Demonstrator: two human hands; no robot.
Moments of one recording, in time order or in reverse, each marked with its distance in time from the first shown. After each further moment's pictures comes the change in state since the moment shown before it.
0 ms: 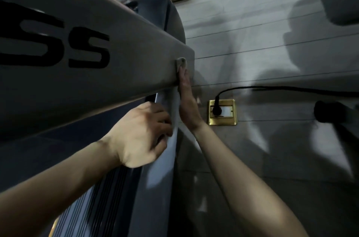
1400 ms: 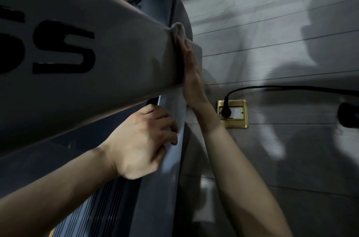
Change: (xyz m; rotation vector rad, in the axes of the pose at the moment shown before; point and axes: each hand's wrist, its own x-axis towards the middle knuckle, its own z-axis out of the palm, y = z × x) left_hand 0.004 0.003 -0.005 0.021 -0.113 -0.044; right_hand 0.069 0.003 0.000 0.270 -0.022 0.072
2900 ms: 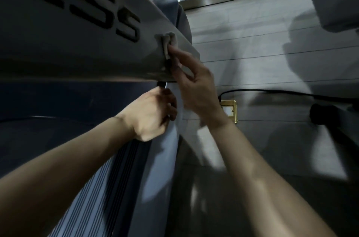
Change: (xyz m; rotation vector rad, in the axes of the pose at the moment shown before) left_hand -0.008 0.001 0.000 0.055 0.094 0.012; right_hand -0.087 -0.111 0.006 -0.218 0.037 -0.137
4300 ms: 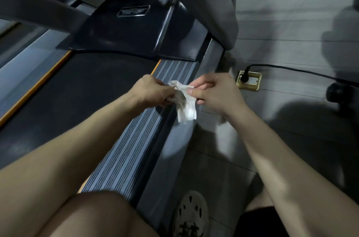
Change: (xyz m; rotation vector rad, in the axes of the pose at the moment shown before) left_hand -0.178 0.146 -0.044 -0.926 0.181 -1.203; right_hand -0.175 -0.119 -0.006 -0.076 -0.390 0.532
